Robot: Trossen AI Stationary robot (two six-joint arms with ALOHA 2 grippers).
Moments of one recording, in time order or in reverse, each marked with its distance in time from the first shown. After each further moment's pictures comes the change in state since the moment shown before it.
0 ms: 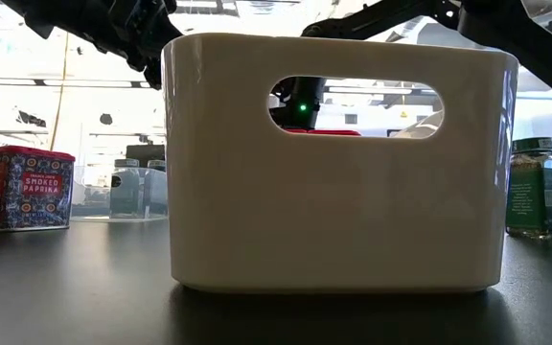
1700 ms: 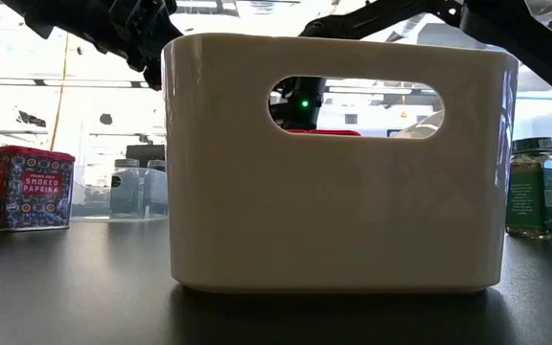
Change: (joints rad) left arm 0.000 0.001 0.000 -0.001 0.000 -0.015; right arm 0.000 -0.021 0.000 -0.017 0.000 -0.007
